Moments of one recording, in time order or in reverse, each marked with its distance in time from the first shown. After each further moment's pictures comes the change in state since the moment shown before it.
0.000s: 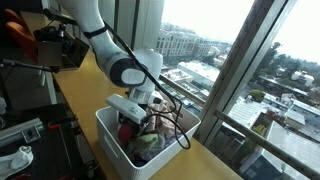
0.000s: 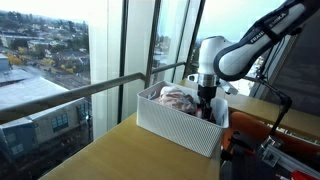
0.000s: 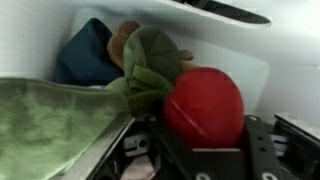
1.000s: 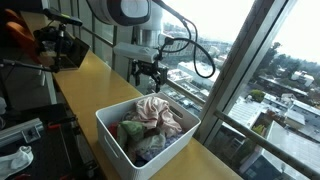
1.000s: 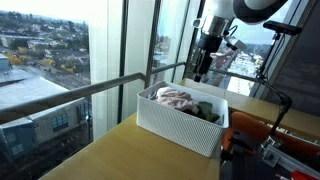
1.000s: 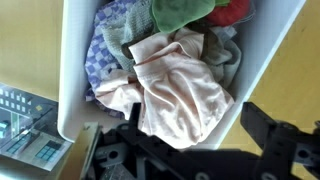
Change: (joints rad) arm 0.065 -0.310 0.014 0.046 0.000 -0.057 0.057
